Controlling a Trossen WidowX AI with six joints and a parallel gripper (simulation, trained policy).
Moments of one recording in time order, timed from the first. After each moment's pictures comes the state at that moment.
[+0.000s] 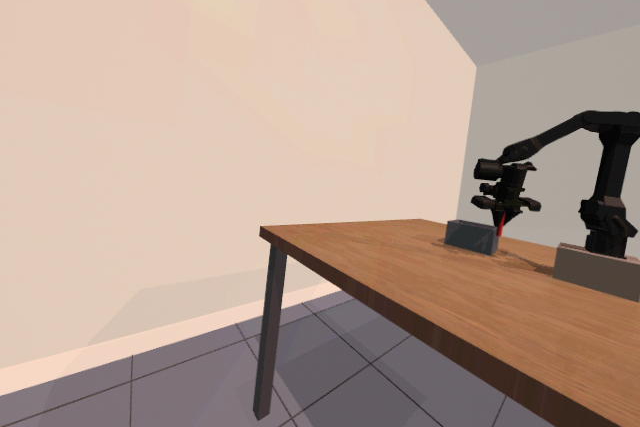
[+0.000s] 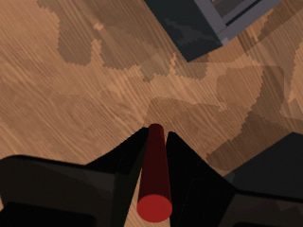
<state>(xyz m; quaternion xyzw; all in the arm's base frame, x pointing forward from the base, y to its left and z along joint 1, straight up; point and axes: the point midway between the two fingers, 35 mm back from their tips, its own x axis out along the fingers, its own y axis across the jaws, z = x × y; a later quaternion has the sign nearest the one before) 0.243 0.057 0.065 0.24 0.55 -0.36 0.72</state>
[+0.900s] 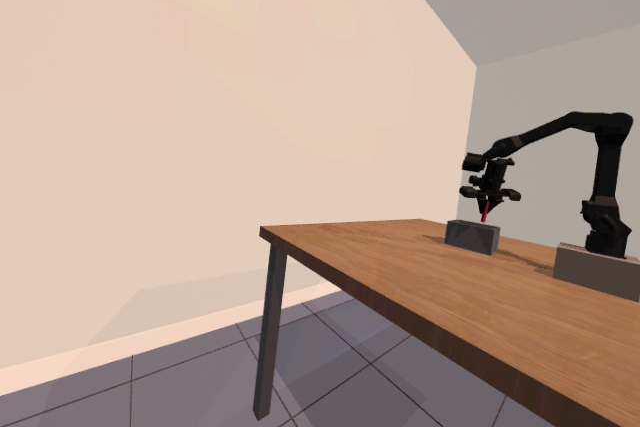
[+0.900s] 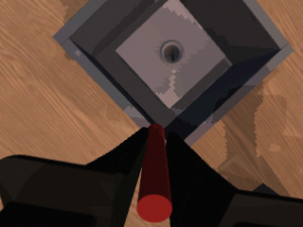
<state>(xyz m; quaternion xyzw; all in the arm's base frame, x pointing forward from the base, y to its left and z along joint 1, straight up) 0.297 -0.038 0.096 0.26 0.52 -0.40 0.71</state>
